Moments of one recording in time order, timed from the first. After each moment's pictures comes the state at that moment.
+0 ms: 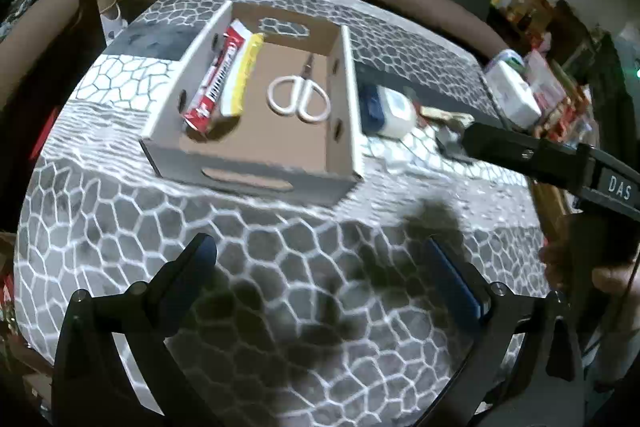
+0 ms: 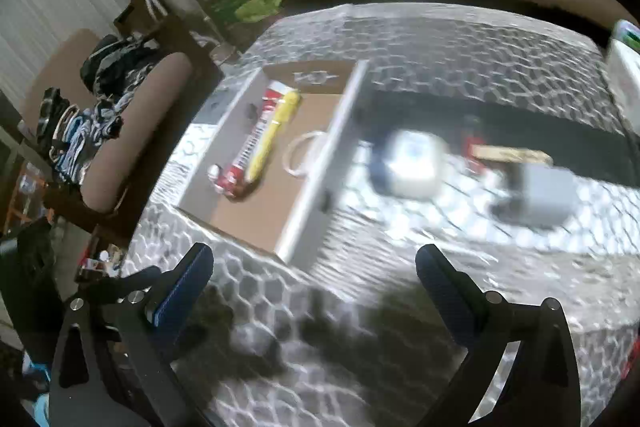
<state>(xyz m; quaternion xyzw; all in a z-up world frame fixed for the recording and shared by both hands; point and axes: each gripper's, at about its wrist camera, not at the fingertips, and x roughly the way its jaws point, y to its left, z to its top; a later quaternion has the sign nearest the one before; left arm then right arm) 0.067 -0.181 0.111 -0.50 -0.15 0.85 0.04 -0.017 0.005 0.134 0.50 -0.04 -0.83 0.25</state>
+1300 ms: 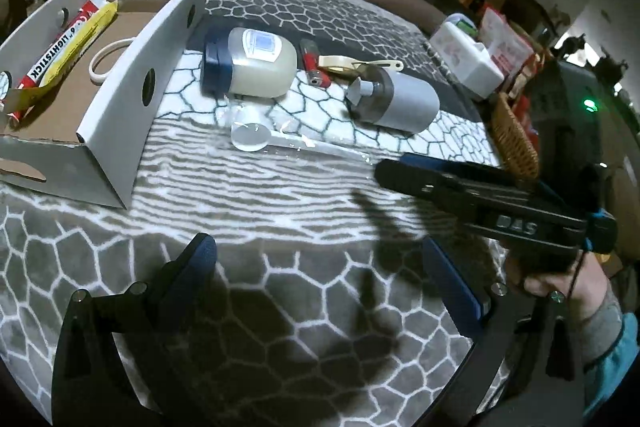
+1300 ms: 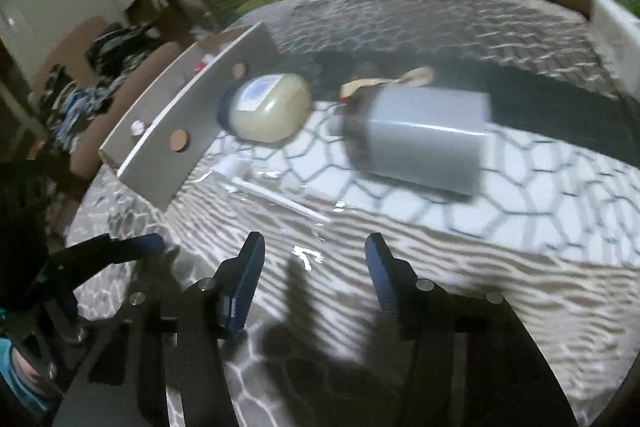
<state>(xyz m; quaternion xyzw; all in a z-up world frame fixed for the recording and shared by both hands) 0.016 -0.054 0.033 -0.48 -0.16 0.85 0.12 -0.063 0.115 0.030 0.48 -0.02 -0.82 0.31</state>
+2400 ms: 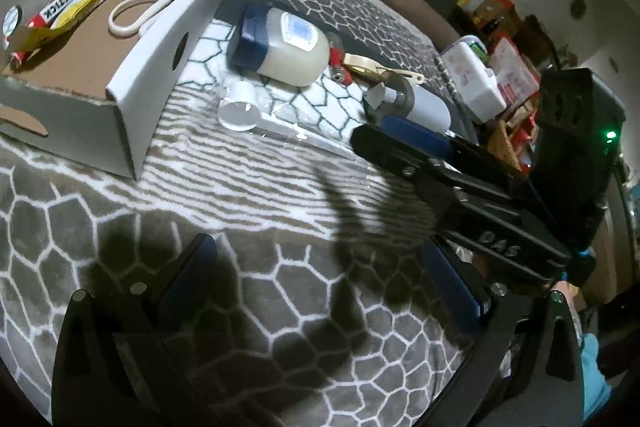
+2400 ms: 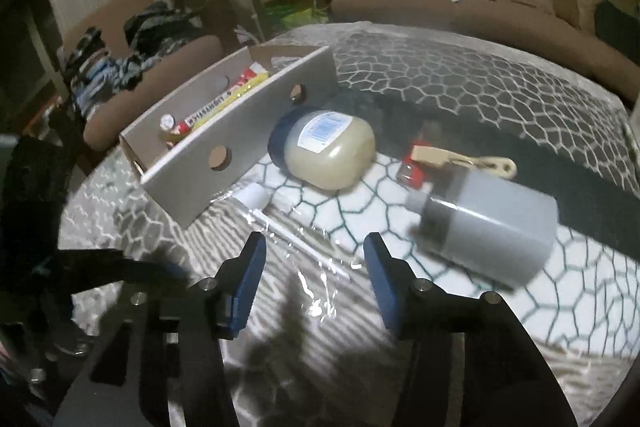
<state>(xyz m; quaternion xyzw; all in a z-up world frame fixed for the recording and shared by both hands) 0.009 -0.079 0.023 -0.50 -0.25 0.82 0.12 -0.064 0.064 0.044 0.40 0.07 -0.84 0.37</state>
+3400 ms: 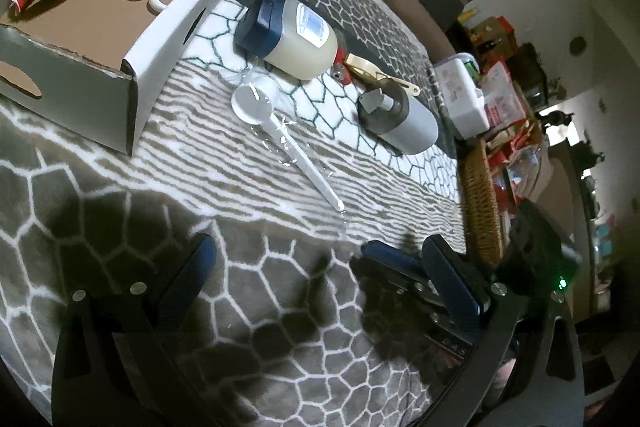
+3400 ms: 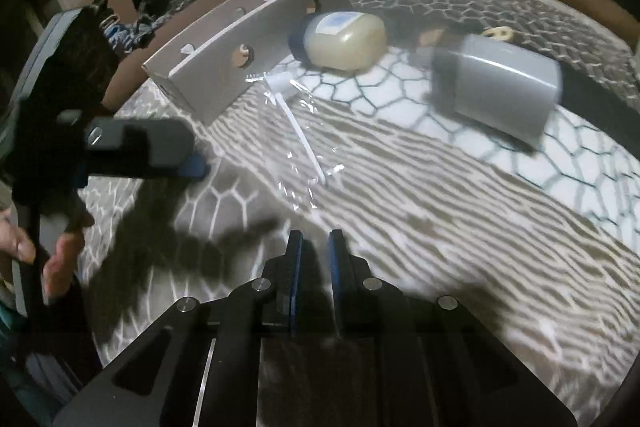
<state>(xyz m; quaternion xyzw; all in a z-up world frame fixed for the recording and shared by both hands) 0.003 -0.090 0.018 -0.50 -0.34 0.78 0.13 -0.008 0.108 0.031 0.46 0.06 -0.80 0.36</state>
